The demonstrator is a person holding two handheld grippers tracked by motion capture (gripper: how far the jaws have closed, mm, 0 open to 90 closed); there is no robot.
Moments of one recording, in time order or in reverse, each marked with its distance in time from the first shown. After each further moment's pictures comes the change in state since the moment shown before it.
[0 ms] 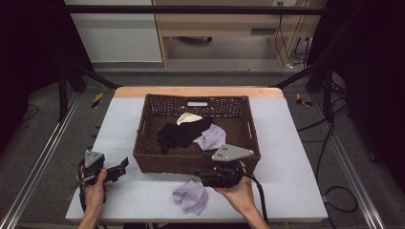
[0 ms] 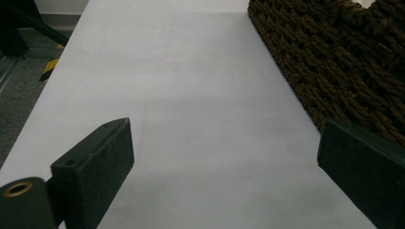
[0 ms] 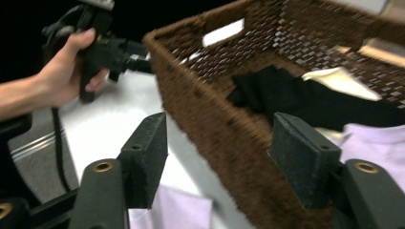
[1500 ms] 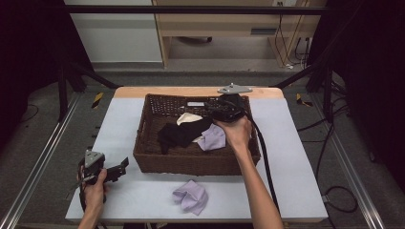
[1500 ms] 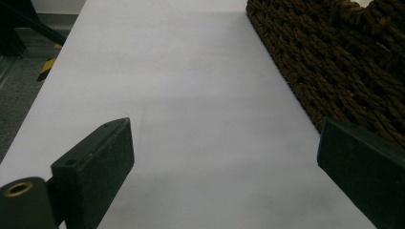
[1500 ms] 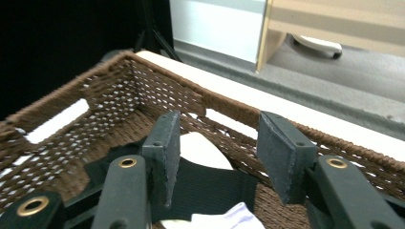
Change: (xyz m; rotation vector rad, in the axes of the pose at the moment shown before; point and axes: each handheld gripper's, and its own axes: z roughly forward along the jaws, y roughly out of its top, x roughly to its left) left arm 0.000 0.000 0.000 0.003 -0.007 0.002; right arm -0.117 0.087 0.051 0.005 -0.351 0.106
